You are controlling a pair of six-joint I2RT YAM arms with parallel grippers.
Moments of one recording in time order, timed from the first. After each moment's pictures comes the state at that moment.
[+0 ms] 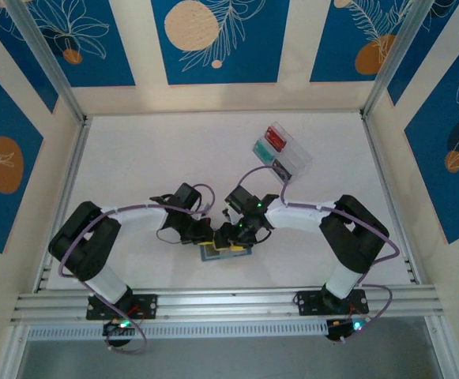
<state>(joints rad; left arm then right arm) -0.65 1.61 0.77 -0.38 0.55 -0.65 0.85 1.68 0.92 -0.48 -0.51 0.73</state>
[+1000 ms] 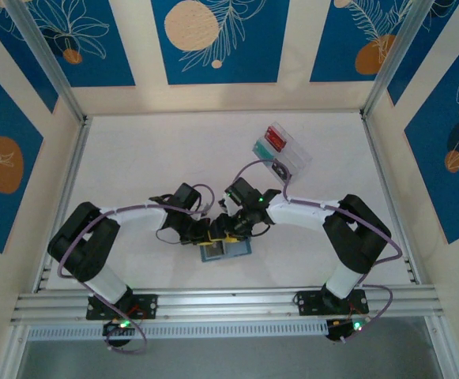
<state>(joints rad) -0.65 1.60 0.77 -0.39 0.55 -0.65 0.82 1.67 0.97 -0.42 -0.56 0.73</state>
